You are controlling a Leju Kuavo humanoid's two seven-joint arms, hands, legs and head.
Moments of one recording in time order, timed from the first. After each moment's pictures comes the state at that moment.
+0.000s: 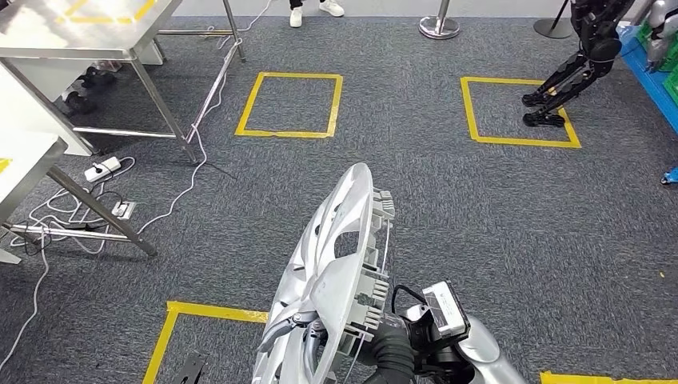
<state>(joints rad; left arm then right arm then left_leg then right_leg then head) -0.08 0.09 -0.67 -0.24 0.61 0.10 -0.03 -0.20 -0.16 0.71 -1.65 -0.79 0.94 -0.14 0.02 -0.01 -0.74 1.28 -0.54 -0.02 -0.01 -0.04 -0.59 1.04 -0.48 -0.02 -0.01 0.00</state>
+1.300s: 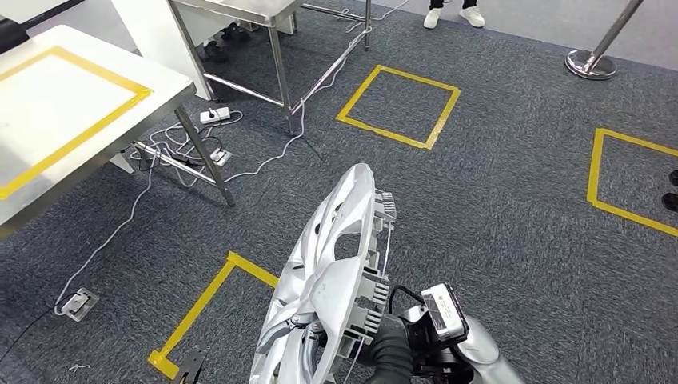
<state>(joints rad) -0.09 0.09 -0.66 -0.25 0.59 0.10 -0.03 -0.19 -0.16 0.70 -1.66 -0.78 0.94 -0.14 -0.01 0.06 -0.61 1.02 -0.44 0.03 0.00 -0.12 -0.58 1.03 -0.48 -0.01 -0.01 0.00</state>
